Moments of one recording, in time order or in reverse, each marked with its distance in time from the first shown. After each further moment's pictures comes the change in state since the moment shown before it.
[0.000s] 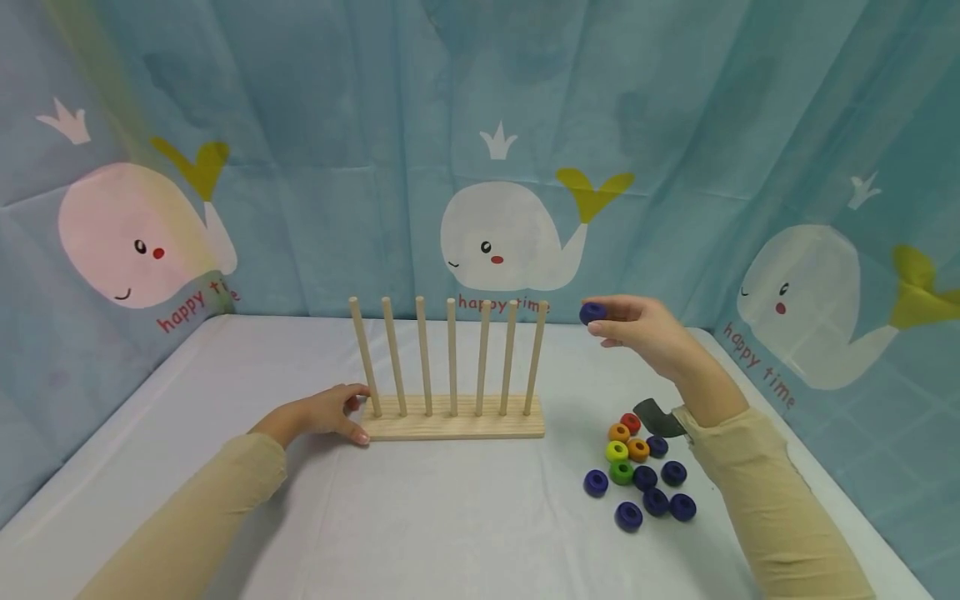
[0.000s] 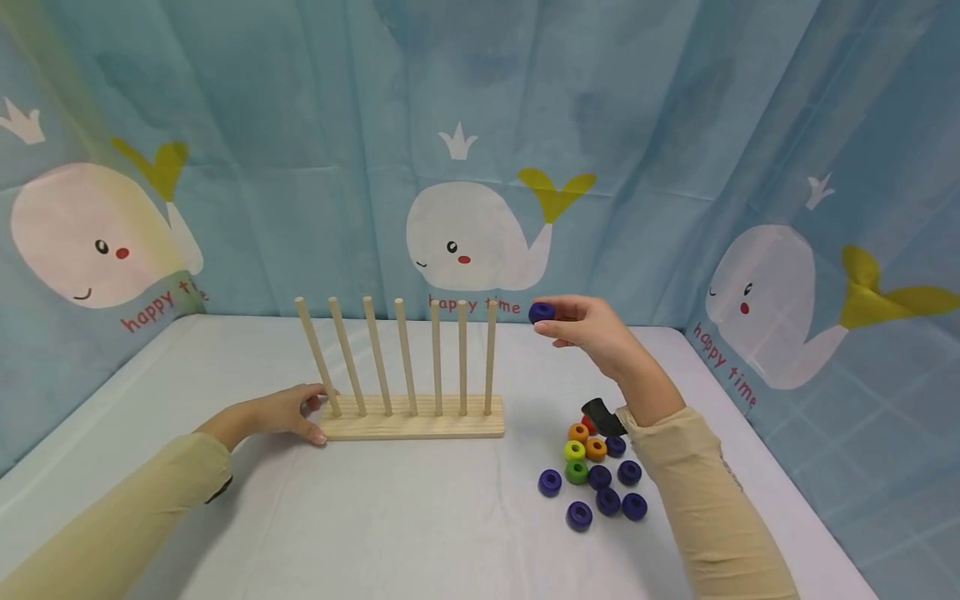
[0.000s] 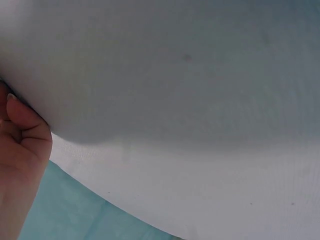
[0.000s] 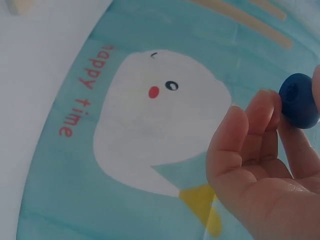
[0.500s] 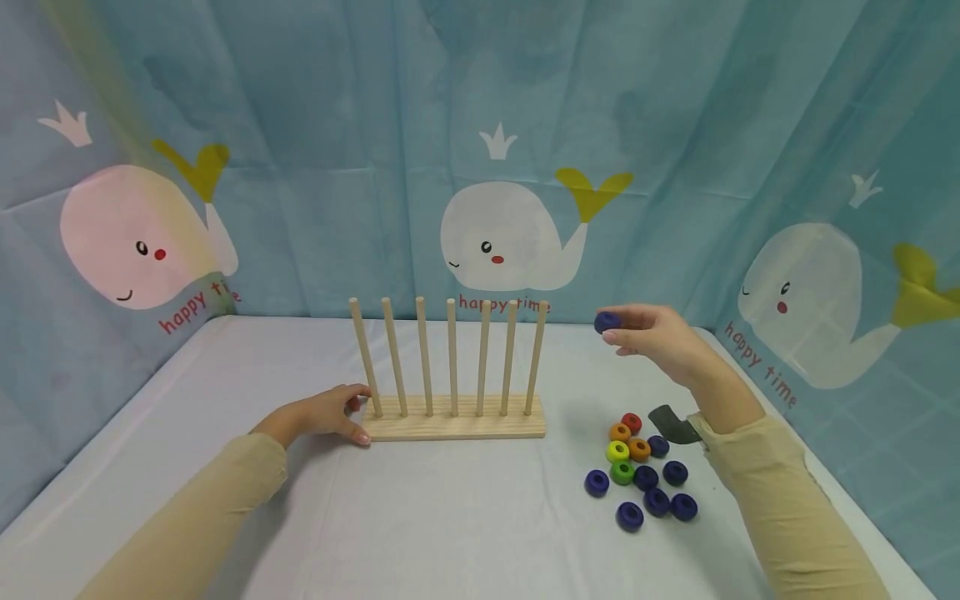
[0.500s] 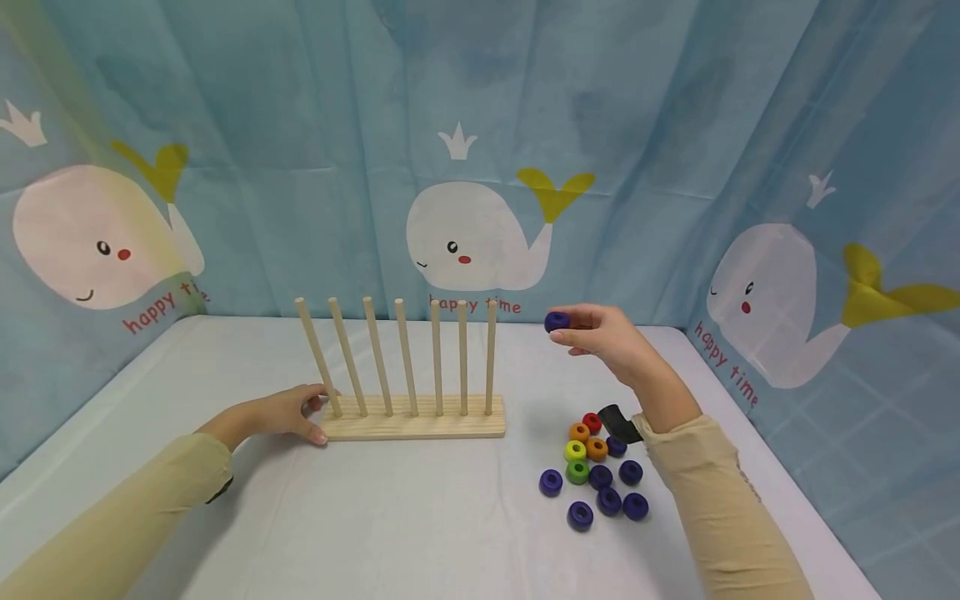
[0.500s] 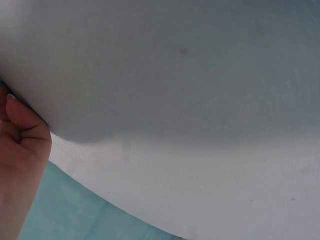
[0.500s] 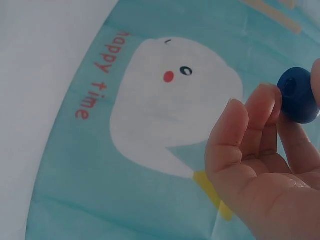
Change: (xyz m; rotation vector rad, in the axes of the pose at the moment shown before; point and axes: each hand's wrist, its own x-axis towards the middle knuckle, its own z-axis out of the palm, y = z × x) left_hand -0.003 0.003 -0.001 -0.008 -0.008 0.007; right_hand -0.006 0.013 -0.011 -0.070 0.001 0.060
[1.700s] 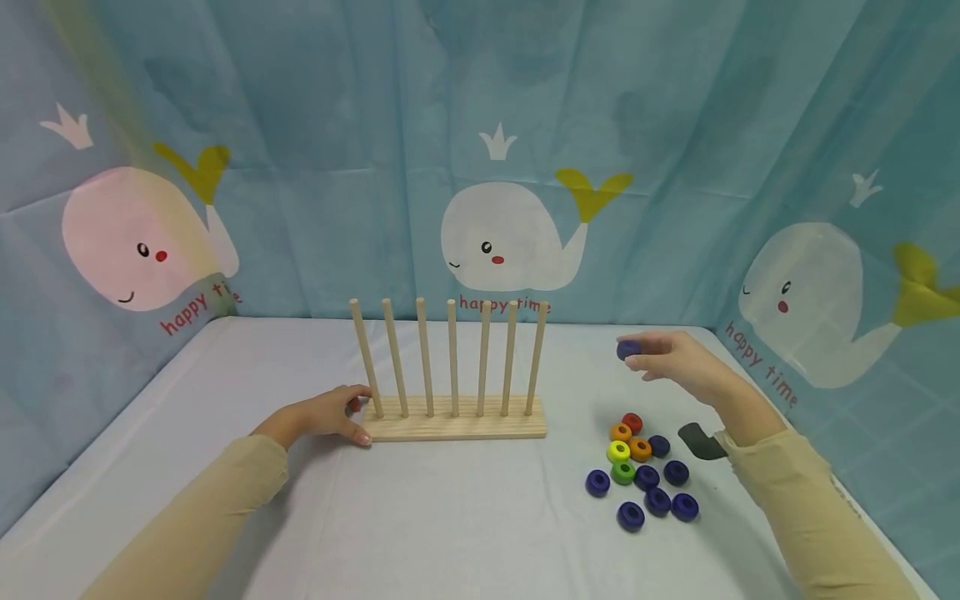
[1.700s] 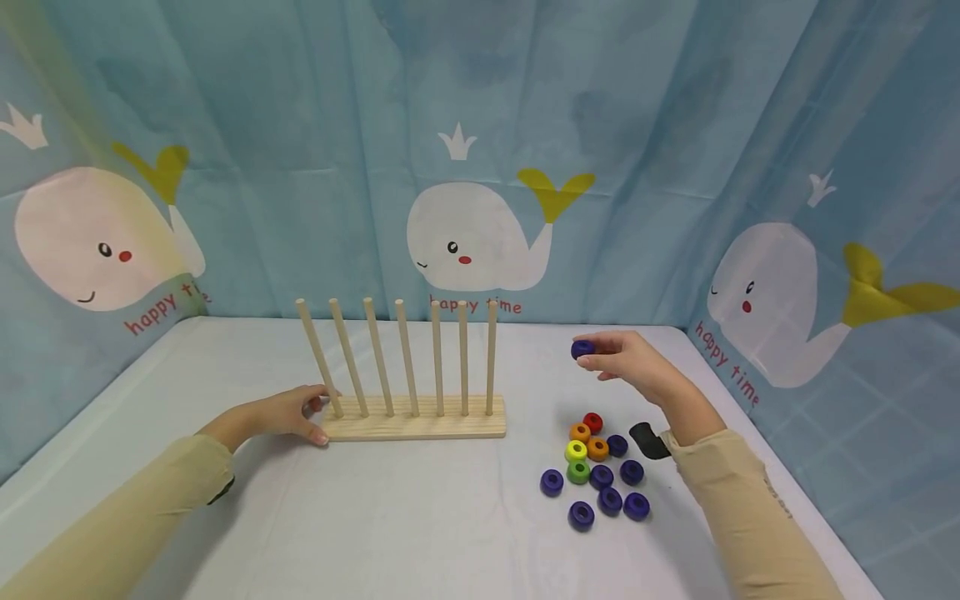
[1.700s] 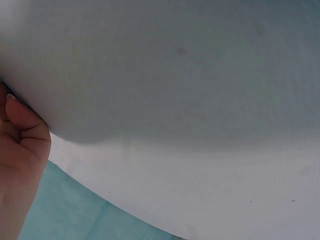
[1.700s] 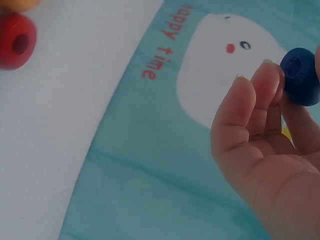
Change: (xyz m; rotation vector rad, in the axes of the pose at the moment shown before) left_hand 0.001 -0.001 0.001 0.027 0.019 -0.024; right_hand -0.008 0.052 -0.019 -0.124 -0.082 0.039
